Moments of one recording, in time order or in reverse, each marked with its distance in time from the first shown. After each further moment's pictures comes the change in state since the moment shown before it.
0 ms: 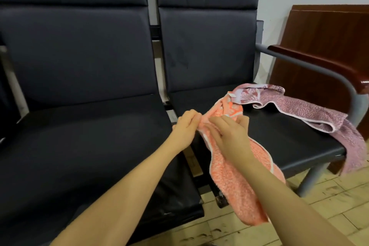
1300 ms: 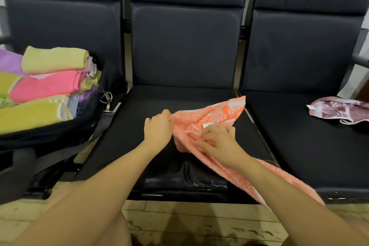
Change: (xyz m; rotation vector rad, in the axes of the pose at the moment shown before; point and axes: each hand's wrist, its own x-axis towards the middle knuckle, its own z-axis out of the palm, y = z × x) left_hand -0.164 -0.074 -0.206 0.777 0.458 -0.393; right_hand 0.013 -0.204 0.055 0.566 -0.730 0.006
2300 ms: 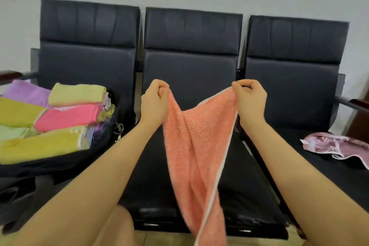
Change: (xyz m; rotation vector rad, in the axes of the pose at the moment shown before) left_hand 0.046 0.030 -0.138 -0.676 0.437 0.065; right_hand 0.087 -0.083 -0.146 0.671 0.842 0.313
